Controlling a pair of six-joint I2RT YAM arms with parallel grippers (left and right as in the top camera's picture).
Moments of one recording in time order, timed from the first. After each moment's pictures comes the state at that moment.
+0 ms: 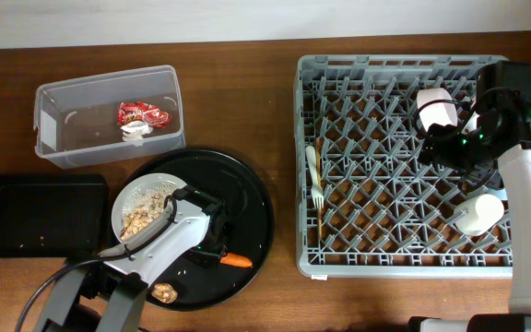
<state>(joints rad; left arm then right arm) -0.50 1.63 0.86 -0.89 0.00 -1.59 -0.15 1.51 1.58 -1.38 0.03 0.26</state>
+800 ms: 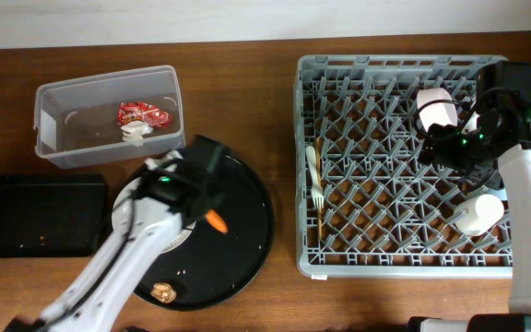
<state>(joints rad) -0.42 1.42 1.09 -0.95 -0.23 -1.05 -0.15 1.51 1.58 -1.38 0.03 0.26</state>
